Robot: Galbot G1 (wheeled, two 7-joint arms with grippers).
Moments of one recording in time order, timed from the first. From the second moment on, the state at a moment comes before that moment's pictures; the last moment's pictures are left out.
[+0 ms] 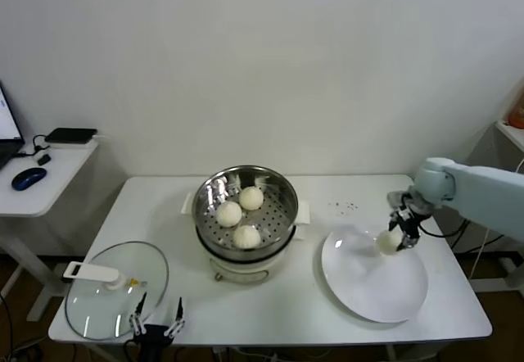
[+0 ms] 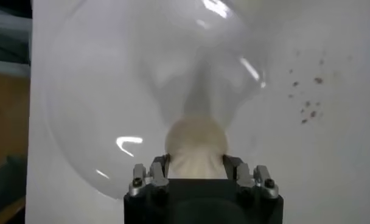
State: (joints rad) left arm 1.62 -1.61 -0.70 -1.64 0.36 -0.37 -0.04; right arm 0.60 0.71 -1.65 1.26 0.35 -0.23 -0.96
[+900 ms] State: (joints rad) left arm 1.62 -1.61 -0.70 -1.65 0.35 -0.36 -0.03; right arm 0.95 1.05 -1.66 1.37 0.86 -0.44 -0.91
